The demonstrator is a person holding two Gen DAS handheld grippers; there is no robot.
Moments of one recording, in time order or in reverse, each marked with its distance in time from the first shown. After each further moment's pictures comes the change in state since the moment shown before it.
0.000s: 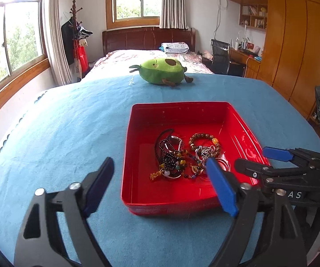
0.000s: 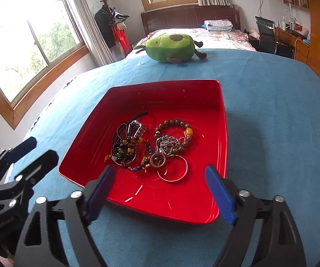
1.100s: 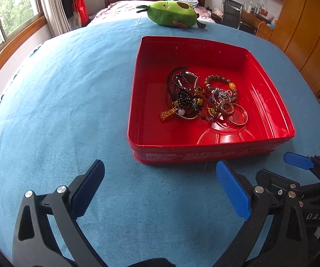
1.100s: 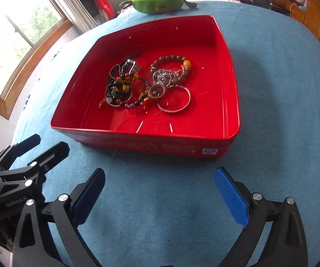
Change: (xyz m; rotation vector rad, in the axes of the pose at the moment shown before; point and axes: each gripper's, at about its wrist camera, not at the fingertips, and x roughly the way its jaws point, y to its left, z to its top) left arm 0.036 0.023 -0.037 -0.053 0.354 -0.008; right arm 0.014 0.004 -0.046 0.092 0.270 -0.026
